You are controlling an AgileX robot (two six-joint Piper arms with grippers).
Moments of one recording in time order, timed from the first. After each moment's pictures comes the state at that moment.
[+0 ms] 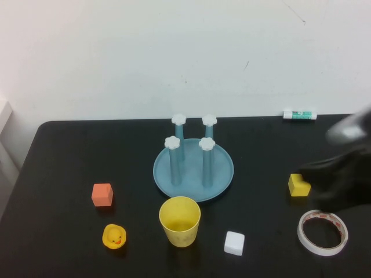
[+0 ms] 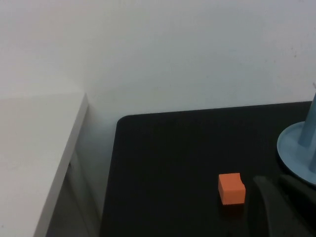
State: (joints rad) right arm 0.25 1.29 -0.69 1.26 0.46 -1.36; left arm -0.05 0.22 -0.34 0.01 0.41 -0.03
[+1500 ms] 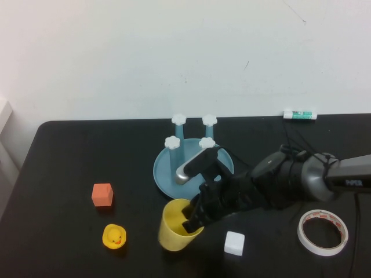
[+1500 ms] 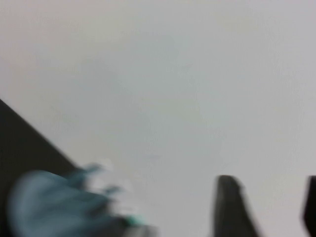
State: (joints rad) right arm 0.60 2.19 -1.27 1.35 0.33 -1.45; left arm -0.05 0.22 -0.32 -1.05 0.25 -0.03
